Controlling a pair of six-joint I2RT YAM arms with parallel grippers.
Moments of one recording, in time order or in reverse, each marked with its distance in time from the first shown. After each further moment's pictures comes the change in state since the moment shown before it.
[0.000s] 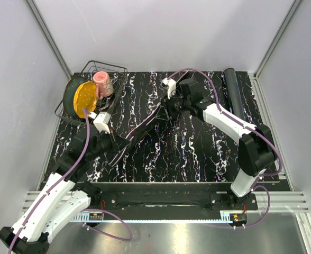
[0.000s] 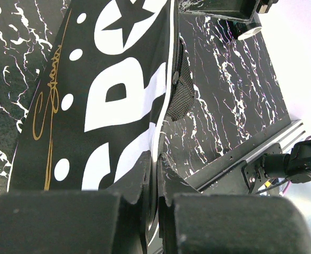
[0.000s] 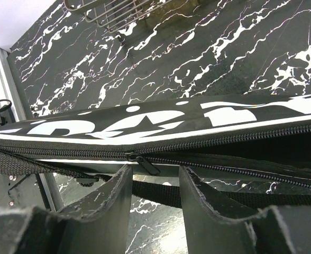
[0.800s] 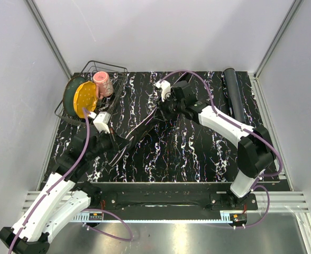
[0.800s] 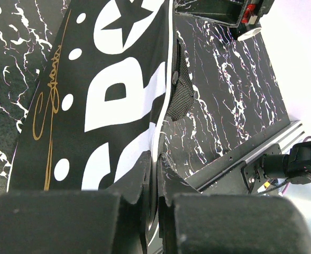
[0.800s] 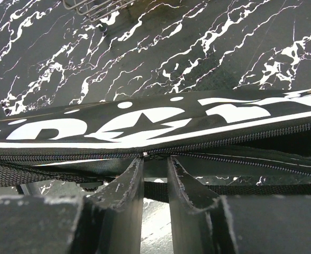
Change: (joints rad) left arm 0.001 0.002 0.000 0.002 0.005 -0.001; right arm 0.077 -0.001 0.014 -0.010 0.160 -0.028
